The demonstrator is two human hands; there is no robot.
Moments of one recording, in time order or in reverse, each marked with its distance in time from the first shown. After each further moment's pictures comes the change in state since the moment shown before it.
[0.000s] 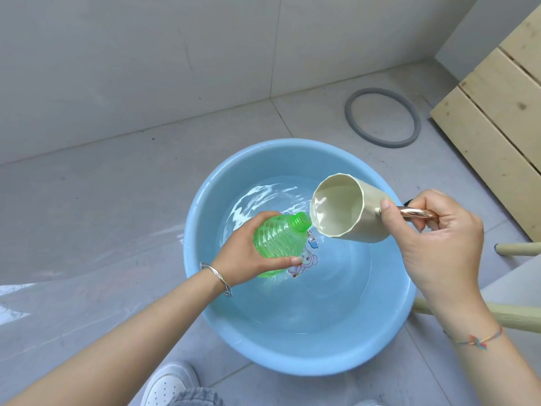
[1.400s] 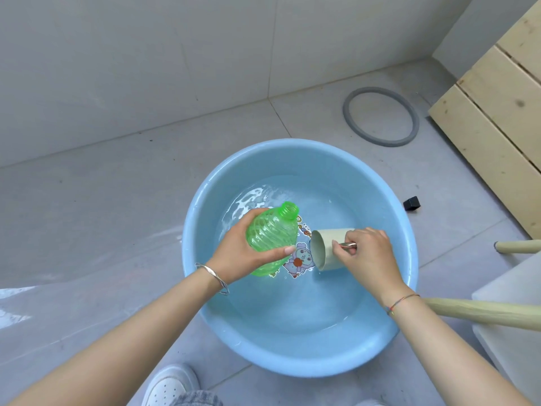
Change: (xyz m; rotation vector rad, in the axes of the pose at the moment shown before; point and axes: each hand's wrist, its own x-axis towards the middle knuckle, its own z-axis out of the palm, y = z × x) left_hand -0.002 0.011 -0.007 -0.095 0.054 -0.063; right_hand -0.024 0.090 0.060 -0.451 -0.506 -0.025
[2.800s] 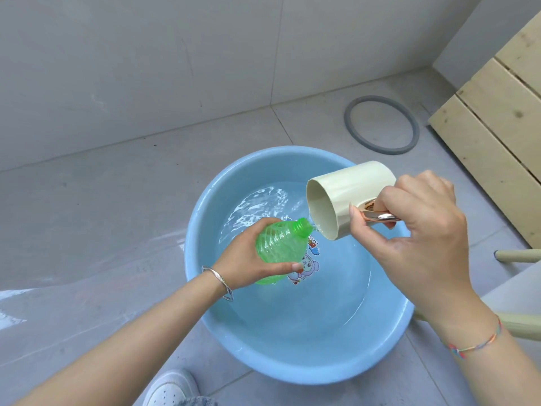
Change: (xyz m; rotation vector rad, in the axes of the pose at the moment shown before) left_hand 0.003 0.000 0.001 0.154 -0.095 0.021; right_hand -0.002 -0.085 -0.108 -0.013 0.586 -0.435
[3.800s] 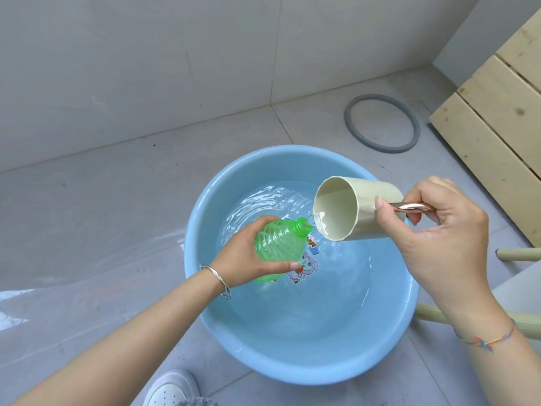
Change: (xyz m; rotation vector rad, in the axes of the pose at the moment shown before) left_hand 0.000 0.003 -0.005 0.028 -0.014 0.015; right_hand -0.012 0.022 -0.005 0.238 -0.027 0.376
